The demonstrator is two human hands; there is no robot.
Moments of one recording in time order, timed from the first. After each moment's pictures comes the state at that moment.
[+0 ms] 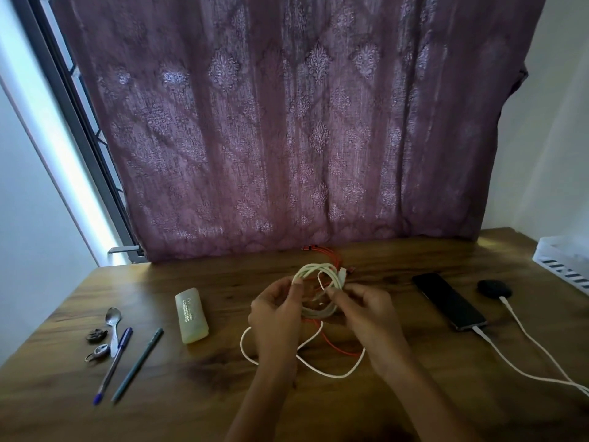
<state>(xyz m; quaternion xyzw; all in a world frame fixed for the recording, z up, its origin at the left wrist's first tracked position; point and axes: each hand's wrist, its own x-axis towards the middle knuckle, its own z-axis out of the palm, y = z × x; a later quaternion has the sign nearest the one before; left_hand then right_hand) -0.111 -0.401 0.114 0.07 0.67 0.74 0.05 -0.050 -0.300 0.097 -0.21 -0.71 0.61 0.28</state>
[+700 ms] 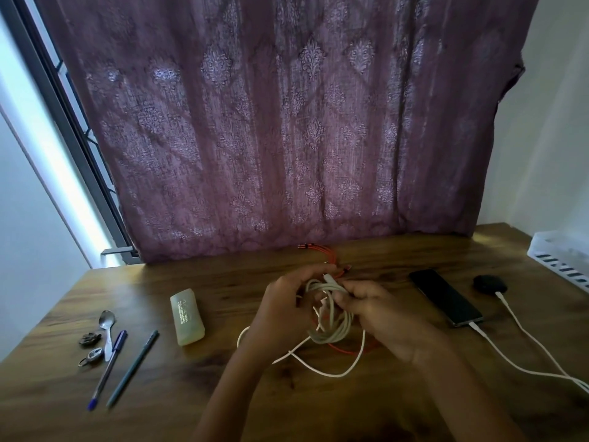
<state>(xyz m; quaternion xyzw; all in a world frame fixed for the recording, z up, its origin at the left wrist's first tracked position) -0.129 -0.410 0.133 0.45 0.74 0.50 0.06 -0.044 -0.275 0.118 -0.13 -0.69 0.71 0.08</state>
